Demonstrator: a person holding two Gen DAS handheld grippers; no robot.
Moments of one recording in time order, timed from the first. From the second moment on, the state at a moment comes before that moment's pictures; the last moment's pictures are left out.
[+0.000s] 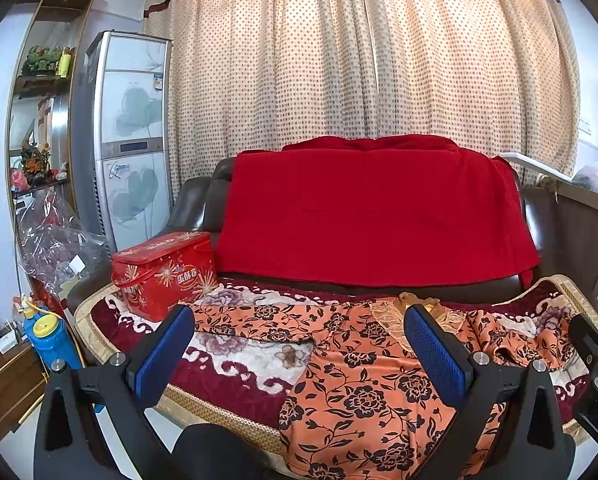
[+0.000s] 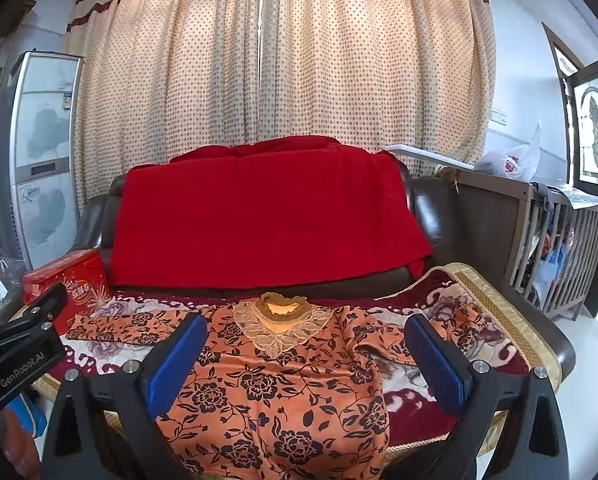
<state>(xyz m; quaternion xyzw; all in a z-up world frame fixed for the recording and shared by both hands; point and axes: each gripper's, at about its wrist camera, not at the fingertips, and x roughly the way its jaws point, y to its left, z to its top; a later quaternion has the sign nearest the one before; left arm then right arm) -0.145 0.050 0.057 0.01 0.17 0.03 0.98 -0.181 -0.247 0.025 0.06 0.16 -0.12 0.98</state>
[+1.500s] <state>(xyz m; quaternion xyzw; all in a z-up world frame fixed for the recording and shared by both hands) -0.096 0.023 0.021 0.04 0.21 0.01 0.98 -0.138 -0.270 -0.008 0.05 0.20 -0.13 0.97</state>
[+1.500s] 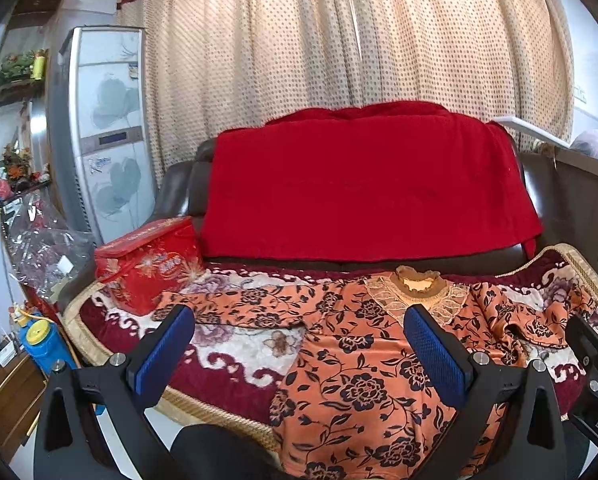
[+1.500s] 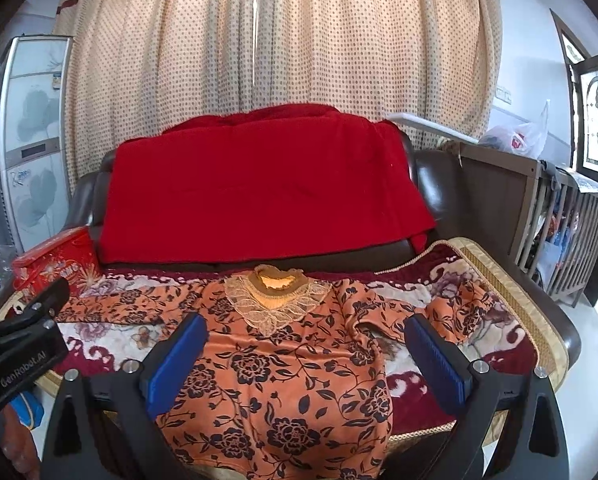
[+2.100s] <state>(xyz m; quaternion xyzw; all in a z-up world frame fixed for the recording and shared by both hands) 0.154 -0.057 -0.128 0.02 0.38 -0.07 0.92 -0.055 -0.631 -0.244 0.50 0.25 -0.25 0.79</state>
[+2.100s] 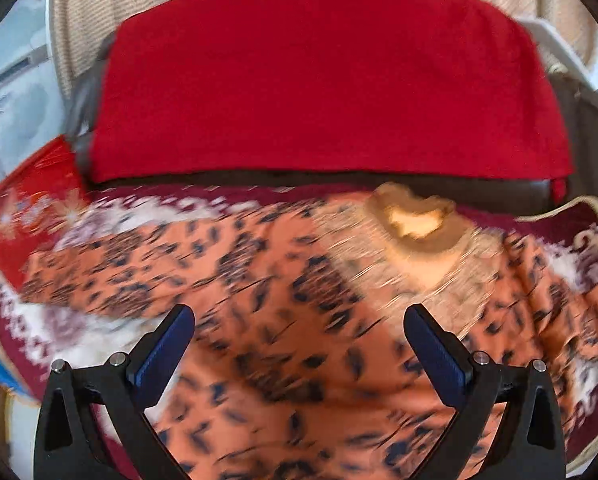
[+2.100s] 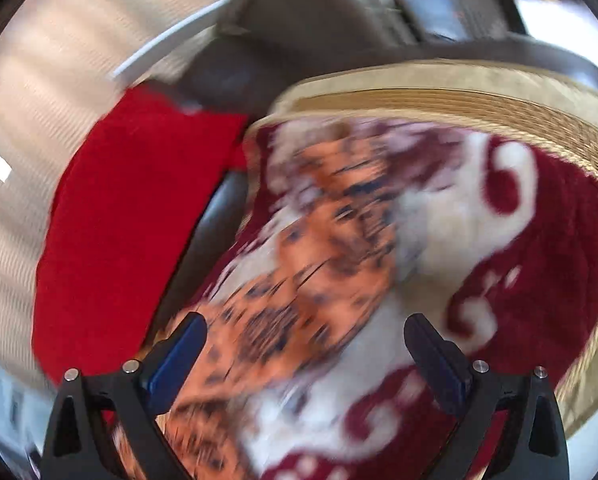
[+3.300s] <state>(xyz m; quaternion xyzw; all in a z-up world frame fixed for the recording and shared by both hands) 0.216 0.058 -0.132 0.01 0.34 0.05 0.94 0.232 -0.385 -0.113 0.42 0.21 0.11 0.87</state>
